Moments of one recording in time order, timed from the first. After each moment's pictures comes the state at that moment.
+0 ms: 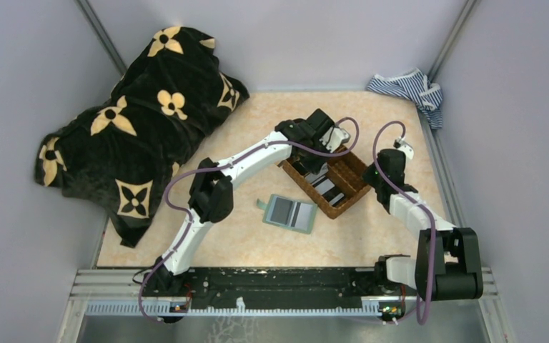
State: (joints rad) left arm -0.88 2.33 2.19 -0.88 0.15 0.10; right arm 0.04 1.22 0.54 0.06 0.10 0.64
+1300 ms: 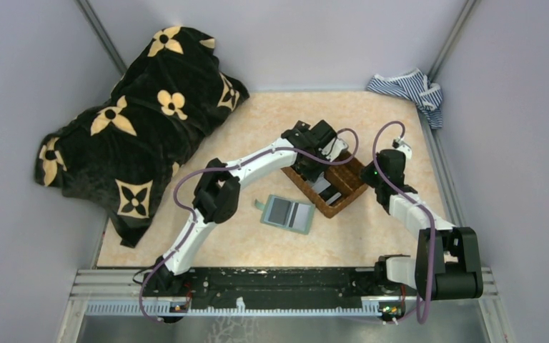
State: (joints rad) left arm -0.90 2.38 2.13 -0.86 0.08 0.06; right arm 0.04 1.23 0.52 0.10 0.05 0.66
